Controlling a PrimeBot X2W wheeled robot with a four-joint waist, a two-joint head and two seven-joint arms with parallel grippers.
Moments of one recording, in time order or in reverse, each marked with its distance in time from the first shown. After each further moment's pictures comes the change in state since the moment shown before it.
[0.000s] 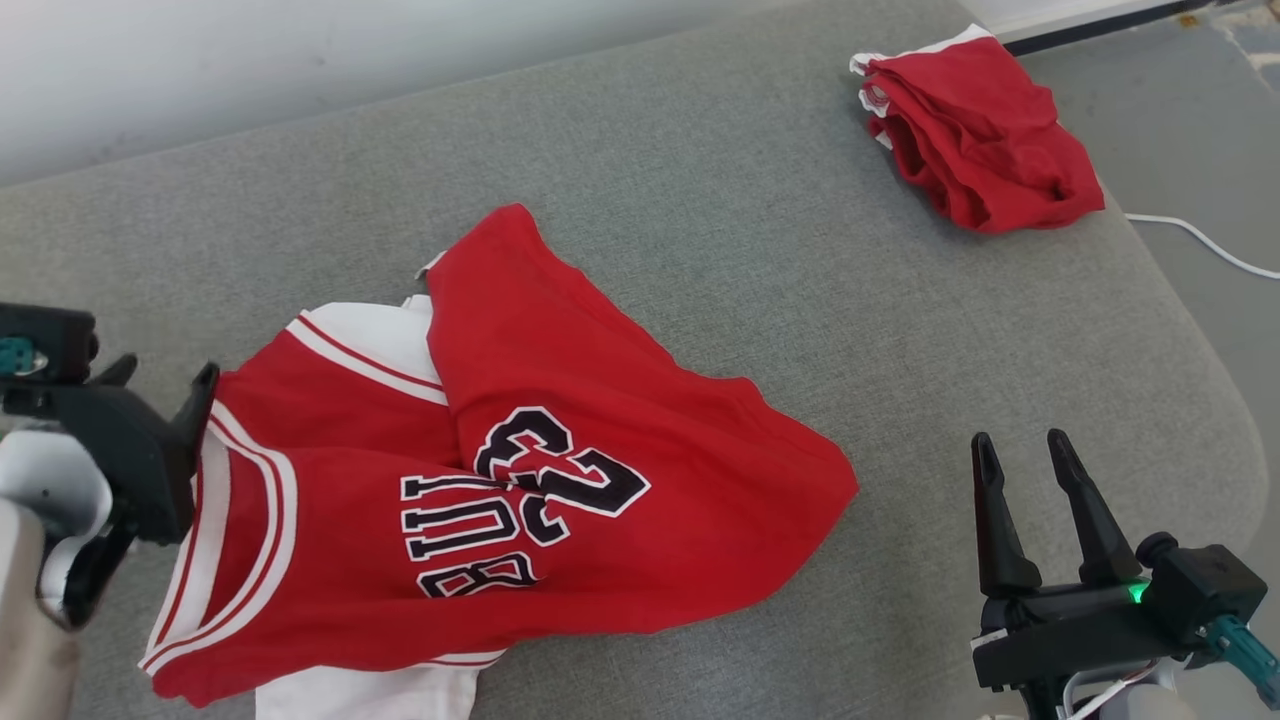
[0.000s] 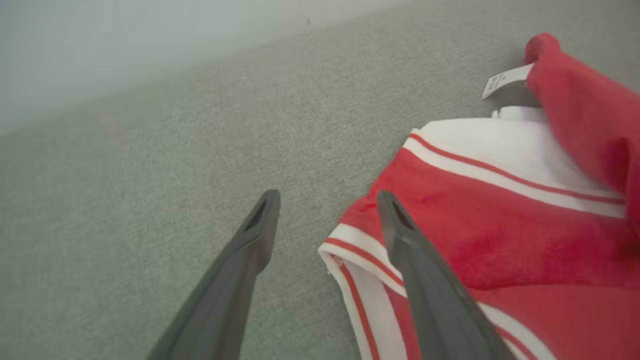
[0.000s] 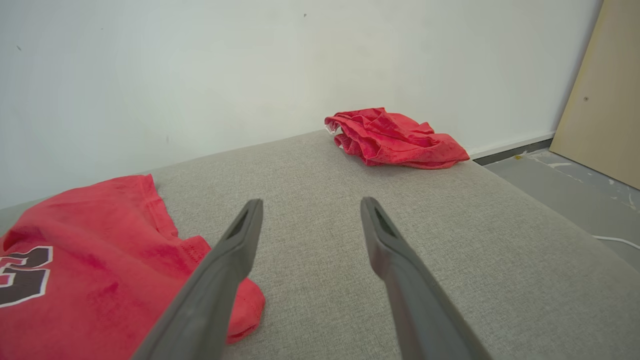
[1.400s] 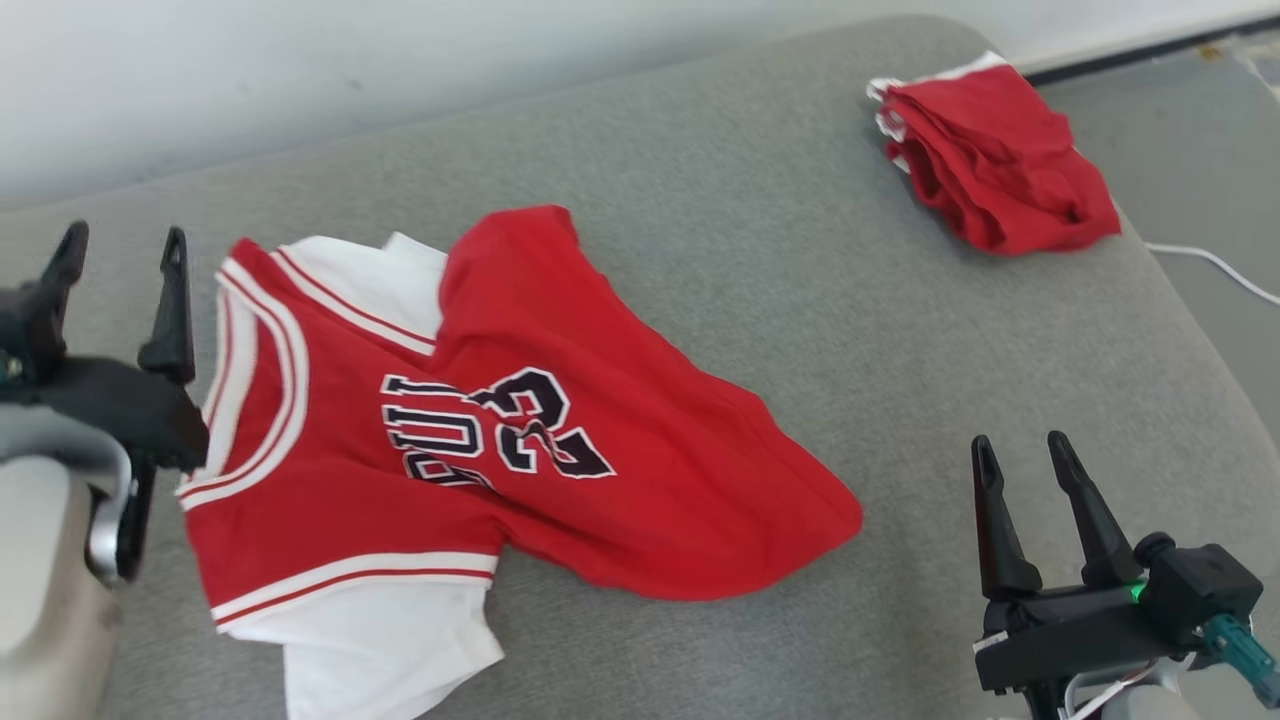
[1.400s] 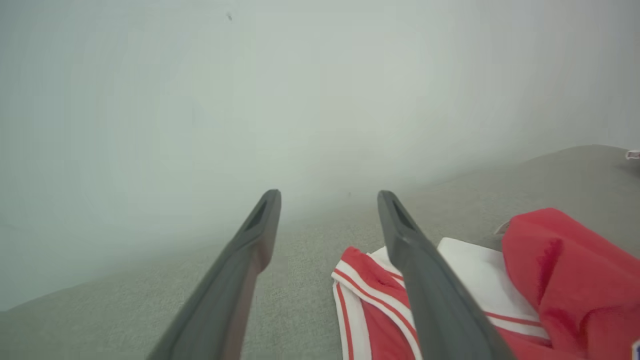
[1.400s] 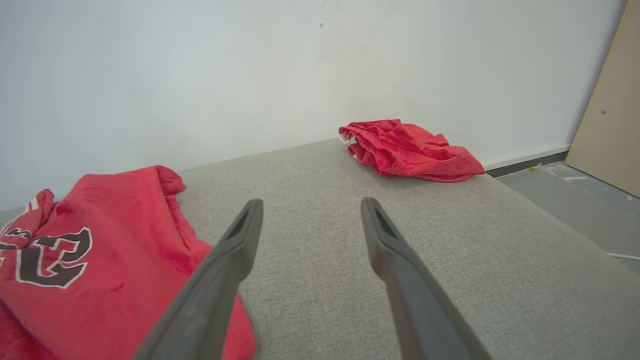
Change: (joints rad) left arm -0.116 -0.049 -0.058 0.139 0.057 0.117 -0.542; right arm -0.010 -0.009 0.003 0.018 -0.012 0.000 0.000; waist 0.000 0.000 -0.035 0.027
